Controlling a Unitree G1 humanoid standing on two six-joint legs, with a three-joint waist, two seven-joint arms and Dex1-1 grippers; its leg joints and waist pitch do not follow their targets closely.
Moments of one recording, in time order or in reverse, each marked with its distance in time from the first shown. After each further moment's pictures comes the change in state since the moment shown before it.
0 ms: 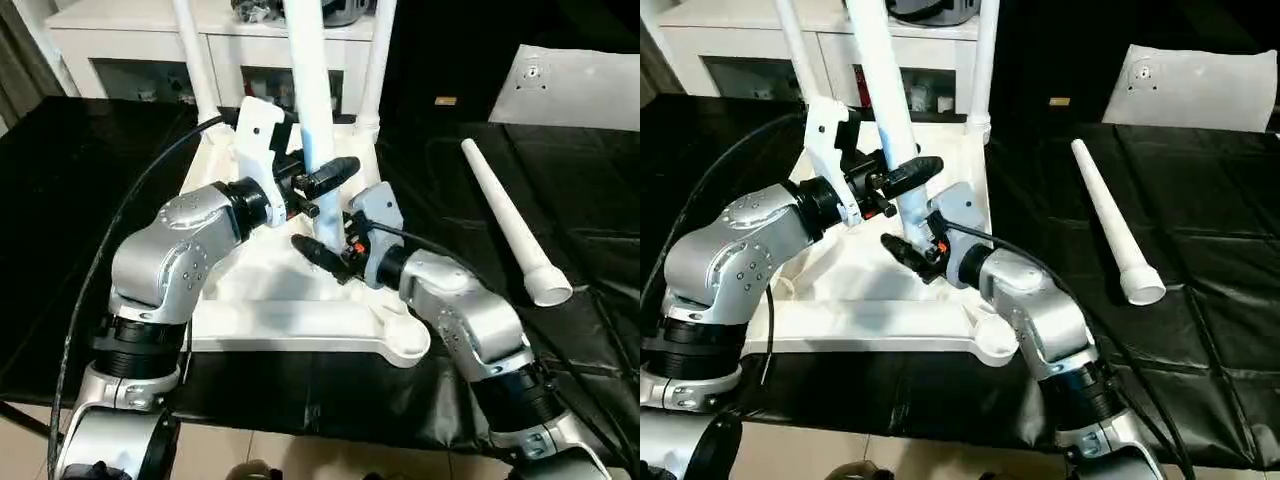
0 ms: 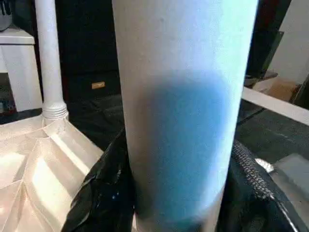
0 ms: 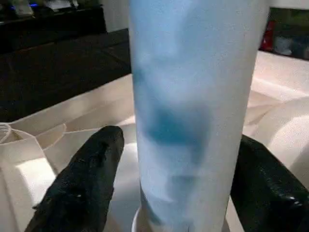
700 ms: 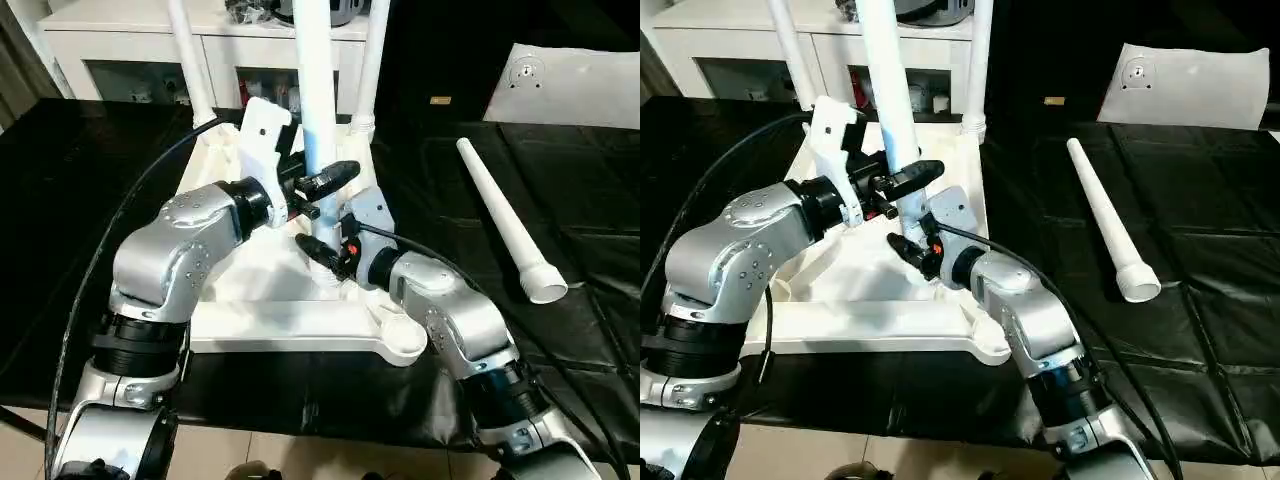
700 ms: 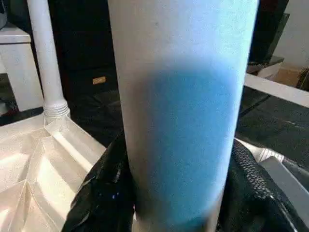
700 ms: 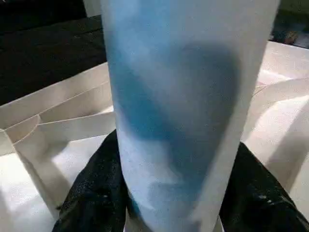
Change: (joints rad) left arm -0.015 0.013 -0.042 0.006 0.050 -0.004 0.014; right arm -0.028 0.038 0.006 0.051 -0.050 0.002 -0.053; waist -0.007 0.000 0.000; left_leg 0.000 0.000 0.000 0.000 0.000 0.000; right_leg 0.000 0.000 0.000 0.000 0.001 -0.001
